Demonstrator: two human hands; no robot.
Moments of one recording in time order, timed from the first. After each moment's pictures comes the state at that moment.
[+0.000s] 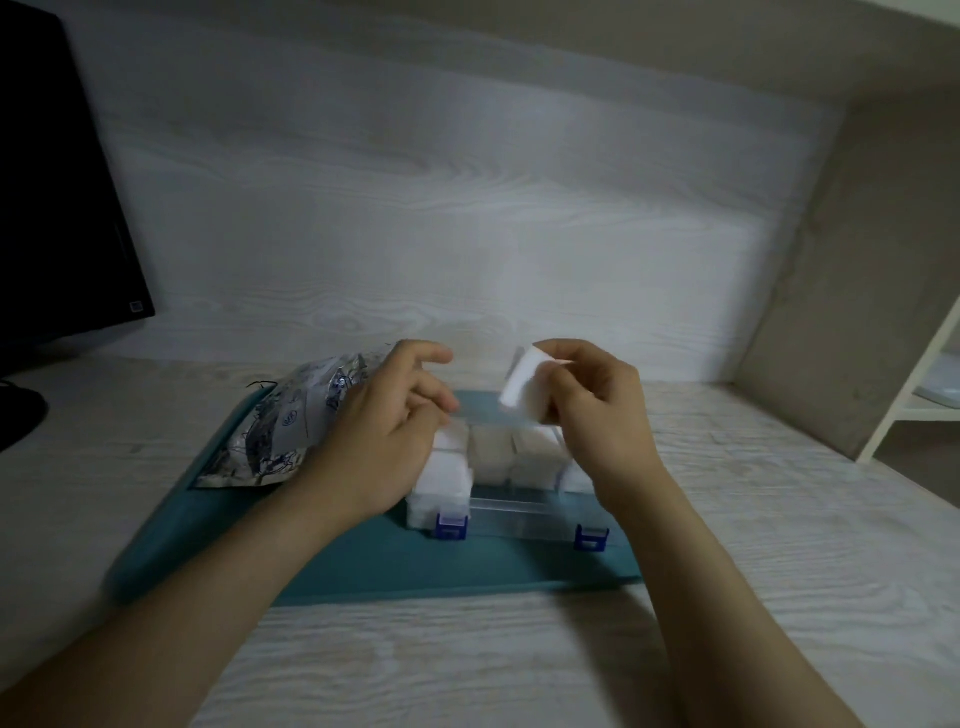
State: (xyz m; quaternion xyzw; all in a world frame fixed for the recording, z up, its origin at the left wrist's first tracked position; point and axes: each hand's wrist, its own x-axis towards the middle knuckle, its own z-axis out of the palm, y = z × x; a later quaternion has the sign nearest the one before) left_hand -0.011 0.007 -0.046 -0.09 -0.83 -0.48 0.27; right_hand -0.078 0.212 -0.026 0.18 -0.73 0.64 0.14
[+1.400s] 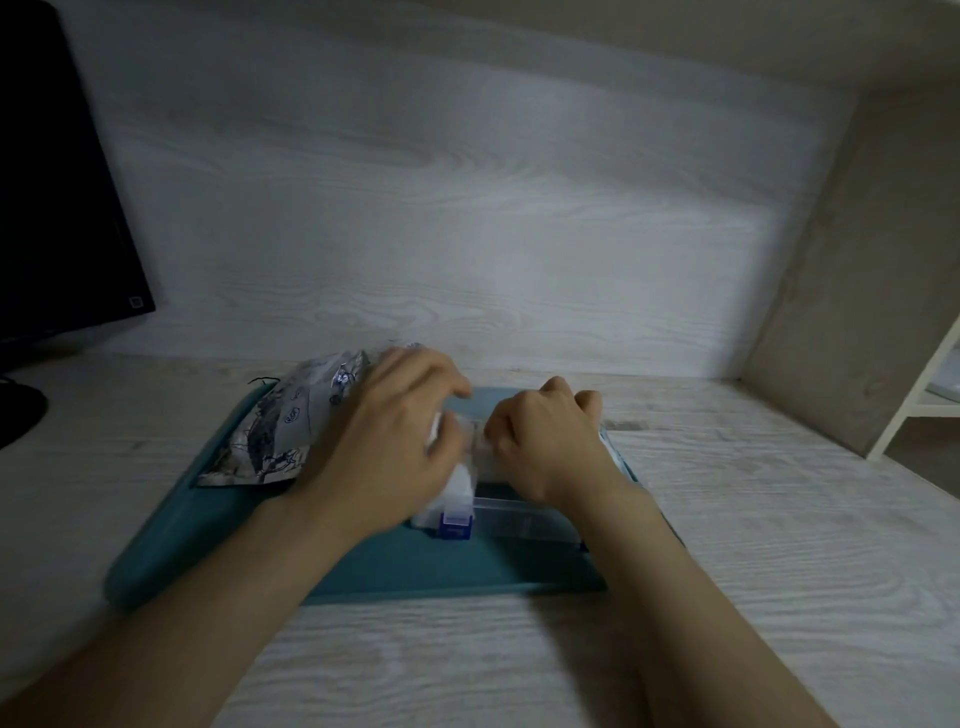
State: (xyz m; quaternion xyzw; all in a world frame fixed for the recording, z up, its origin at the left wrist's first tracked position) left_hand -0.012 0.009 -0.050 -0.17 -0.88 -0.17 0.41; right_hand -0.079 0.181 -0.043 0.22 -0.95 0.12 0.16
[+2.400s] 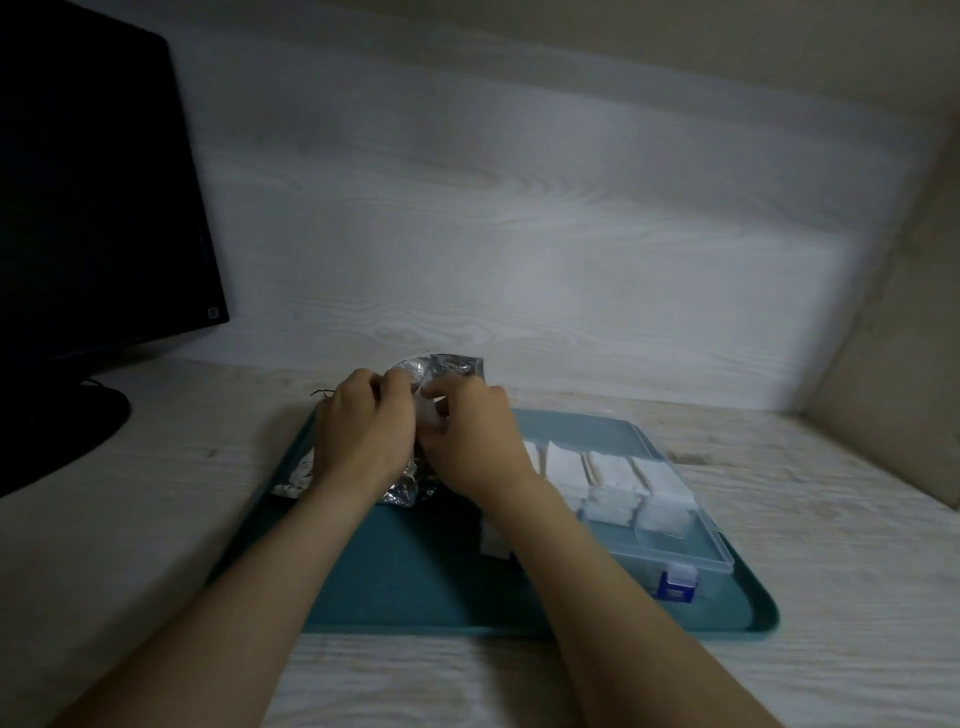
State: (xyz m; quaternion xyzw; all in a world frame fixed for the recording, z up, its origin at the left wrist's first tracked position) left_hand -0.030 -0.050 -0.044 0.24 -0.79 -0.47 0.33; right_hand -0.073 0.053 -0.040 0.32 -0.87 0.34 0.15
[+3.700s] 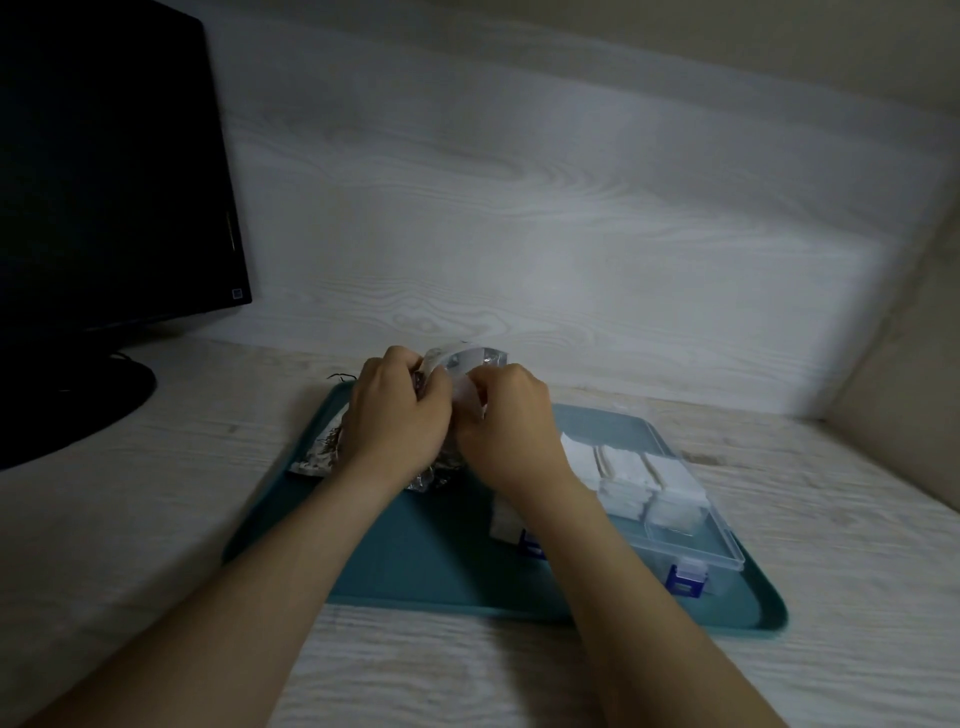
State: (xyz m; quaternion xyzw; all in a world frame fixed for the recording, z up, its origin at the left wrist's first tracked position) left_hand -0.045 -0.052 -0.066 0.16 -0.82 -0.40 0.37; right_hand -0.084 0.069 -0.050 0.33 -0.85 0.35 0.23
